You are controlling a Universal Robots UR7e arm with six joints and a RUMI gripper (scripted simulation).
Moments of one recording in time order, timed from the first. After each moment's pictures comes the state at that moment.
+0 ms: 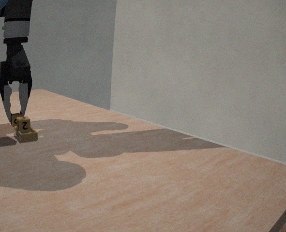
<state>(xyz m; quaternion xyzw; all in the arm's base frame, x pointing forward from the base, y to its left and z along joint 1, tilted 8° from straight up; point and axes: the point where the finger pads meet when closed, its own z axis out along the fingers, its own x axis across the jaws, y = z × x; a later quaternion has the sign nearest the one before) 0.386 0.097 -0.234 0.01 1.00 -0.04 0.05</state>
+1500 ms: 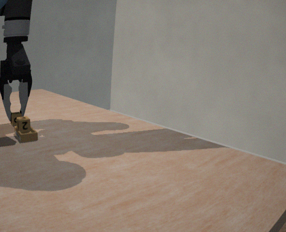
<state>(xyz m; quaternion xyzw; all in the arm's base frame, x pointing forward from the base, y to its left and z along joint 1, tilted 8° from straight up) 0.385 0.098 -0.231 0.01 1.00 -0.04 0.05</state>
